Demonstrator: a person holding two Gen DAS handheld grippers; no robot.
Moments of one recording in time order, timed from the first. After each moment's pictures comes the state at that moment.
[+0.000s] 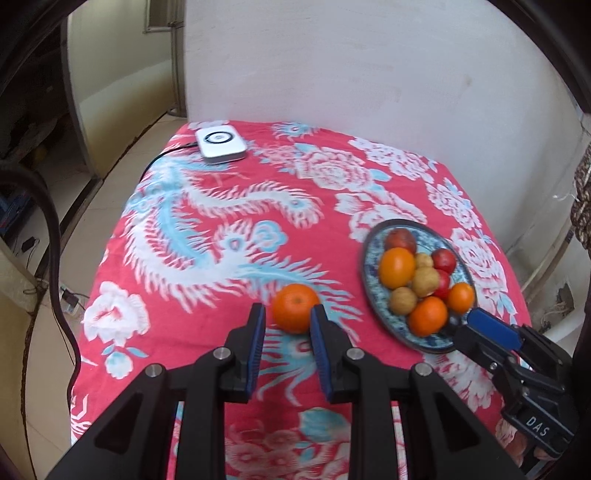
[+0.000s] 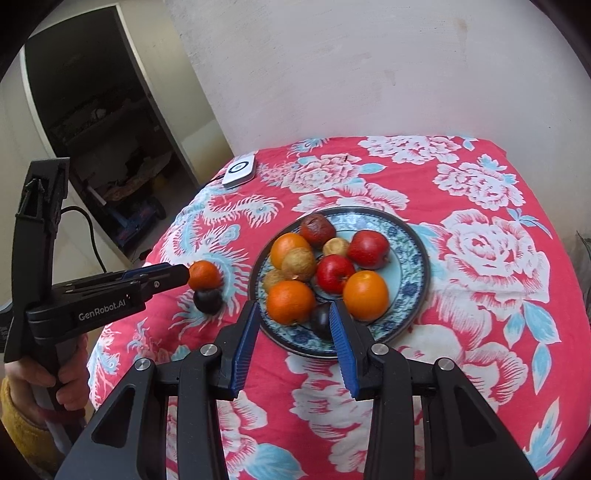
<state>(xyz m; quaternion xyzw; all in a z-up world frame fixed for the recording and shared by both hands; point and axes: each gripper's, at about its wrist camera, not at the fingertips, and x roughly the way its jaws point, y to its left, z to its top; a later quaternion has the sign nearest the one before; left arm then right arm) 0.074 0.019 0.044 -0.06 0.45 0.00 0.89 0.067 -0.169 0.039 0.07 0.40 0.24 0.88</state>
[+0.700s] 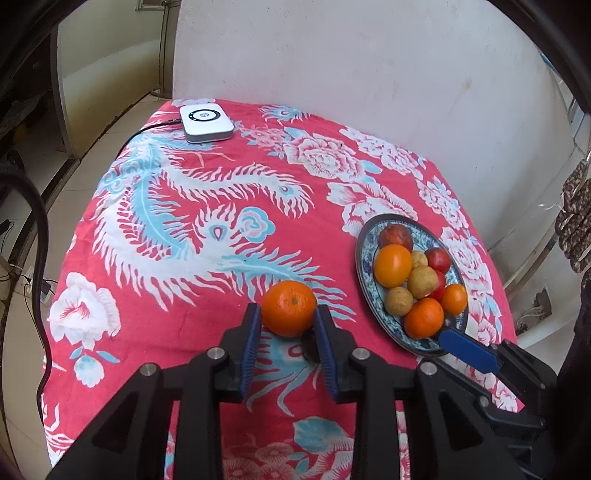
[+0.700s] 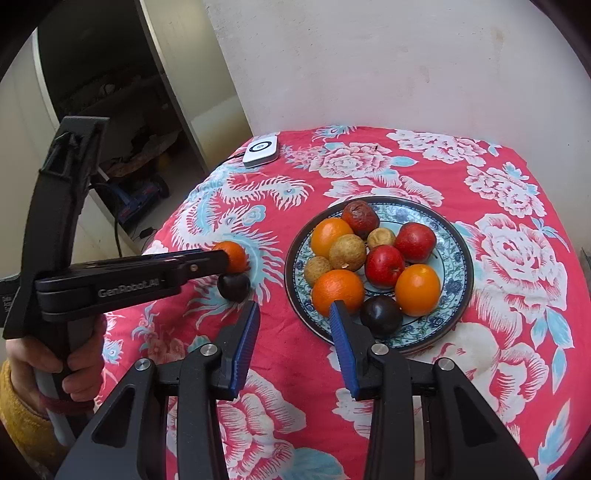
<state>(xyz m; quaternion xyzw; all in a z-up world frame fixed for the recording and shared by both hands) 0.090 0.026 0.028 -0.10 0.47 -0.05 0.87 0.060 -0.134 0.036 0.03 0.41 0.25 0.88</state>
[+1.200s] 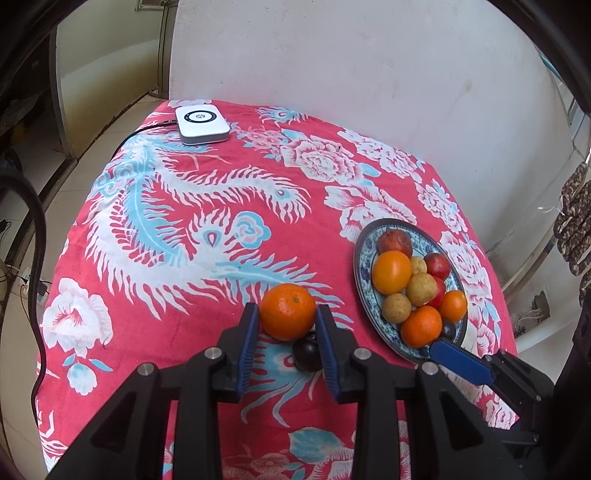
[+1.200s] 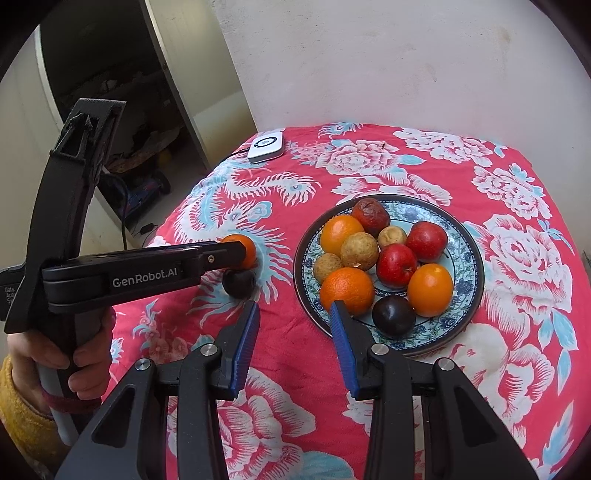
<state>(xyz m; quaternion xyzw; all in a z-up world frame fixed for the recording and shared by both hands) 0.094 0.025 0.026 -0.10 0.47 -0.05 0.87 0.059 -0.126 0.035 0.02 0.42 0.25 0.87</state>
